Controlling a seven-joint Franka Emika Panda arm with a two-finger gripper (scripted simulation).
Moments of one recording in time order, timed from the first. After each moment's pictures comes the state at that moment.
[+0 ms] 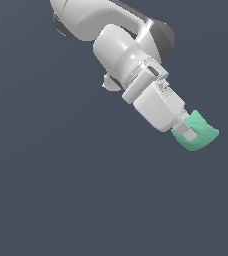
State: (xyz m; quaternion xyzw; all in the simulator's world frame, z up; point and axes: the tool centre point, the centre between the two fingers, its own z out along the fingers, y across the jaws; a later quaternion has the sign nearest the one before) arm 0.132 0.160 0.390 -0.66 -0.50 -0.56 0.07
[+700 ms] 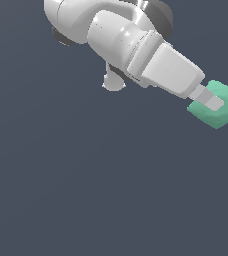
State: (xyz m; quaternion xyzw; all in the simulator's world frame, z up) arm 0.120 0.171 0.449 -0.59 -0.52 -0.62 0.09
